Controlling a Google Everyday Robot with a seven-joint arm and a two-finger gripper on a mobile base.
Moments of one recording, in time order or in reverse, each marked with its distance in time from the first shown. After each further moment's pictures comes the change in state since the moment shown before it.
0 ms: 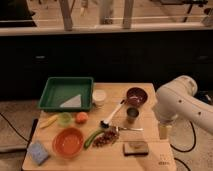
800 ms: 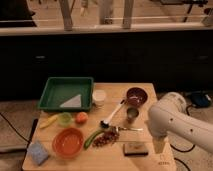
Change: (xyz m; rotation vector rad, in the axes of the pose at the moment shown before) arm -0.035 0.044 0.047 -0.040 -0.018 -0.111
